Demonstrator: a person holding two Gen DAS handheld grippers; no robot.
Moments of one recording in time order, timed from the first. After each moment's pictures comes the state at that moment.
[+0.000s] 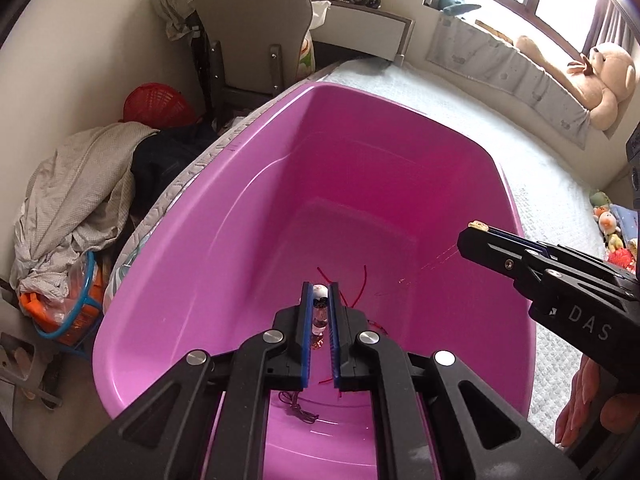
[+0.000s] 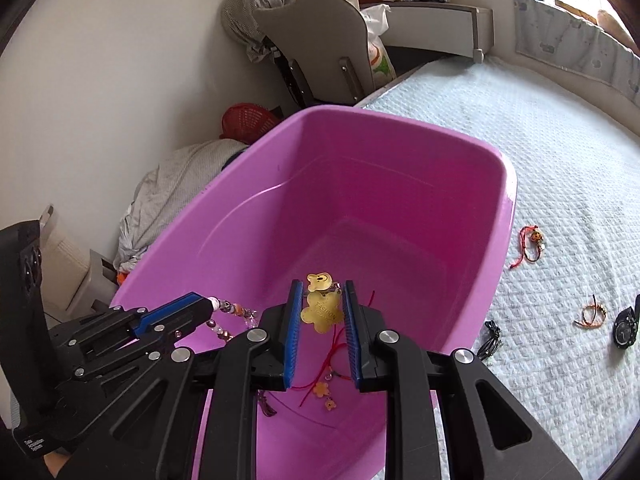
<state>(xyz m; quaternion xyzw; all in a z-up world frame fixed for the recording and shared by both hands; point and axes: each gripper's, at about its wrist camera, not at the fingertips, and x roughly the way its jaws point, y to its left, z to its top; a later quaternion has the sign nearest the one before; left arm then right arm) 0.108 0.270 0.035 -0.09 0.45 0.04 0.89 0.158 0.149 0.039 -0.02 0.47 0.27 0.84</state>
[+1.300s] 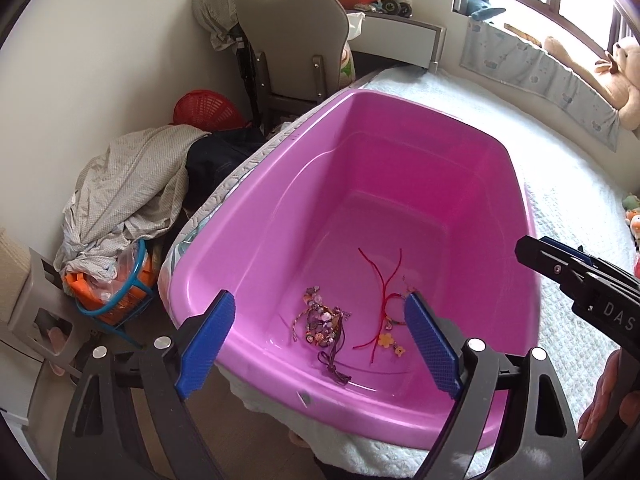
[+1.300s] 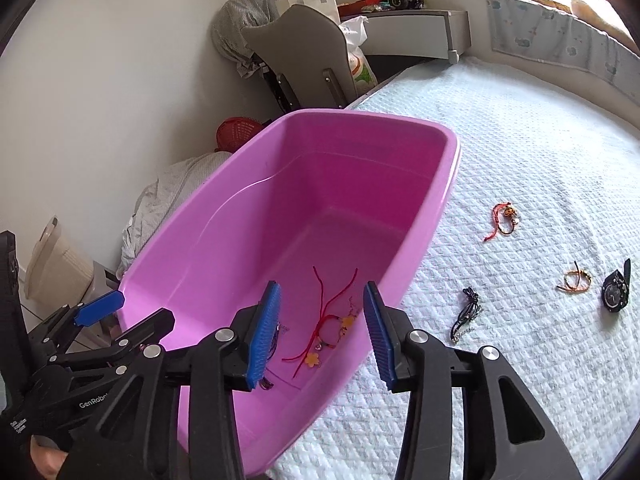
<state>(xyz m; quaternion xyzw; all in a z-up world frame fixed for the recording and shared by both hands) 0.052 0.254 0.061 -0.06 0.44 0.12 0.89 0.116 0.090 0.049 0.02 0.44 0.26 0.86</state>
